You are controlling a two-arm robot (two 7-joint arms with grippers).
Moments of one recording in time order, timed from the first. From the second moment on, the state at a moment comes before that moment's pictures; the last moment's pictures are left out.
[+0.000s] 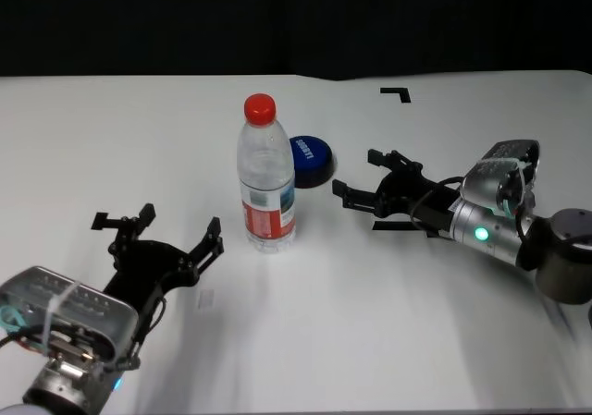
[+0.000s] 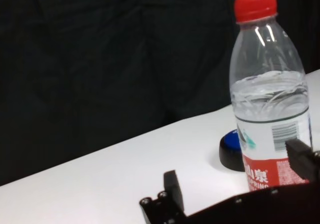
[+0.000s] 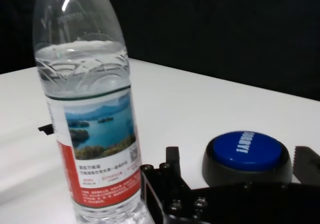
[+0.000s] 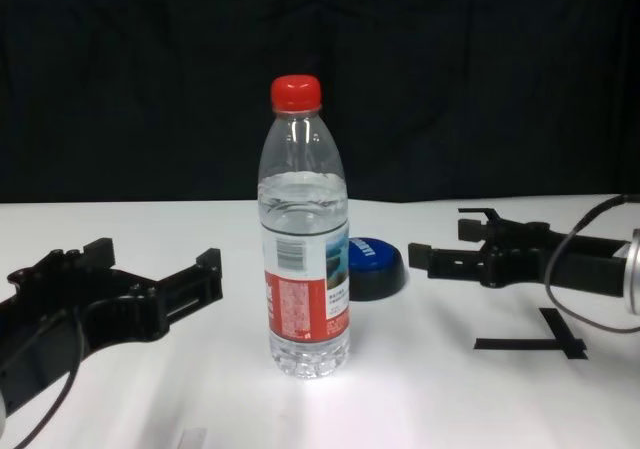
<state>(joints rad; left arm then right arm) 0.23 0.18 0.12 -1.86 0.13 0.02 -0.15 0.50 0.37 -0.47 -1.11 0.48 -0.05 0.63</state>
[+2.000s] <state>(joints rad) 0.23 0.18 0.12 -1.86 0.13 0.02 -0.15 0.67 0.30 -0.50 -0.92 0.41 -0.05 0.68</state>
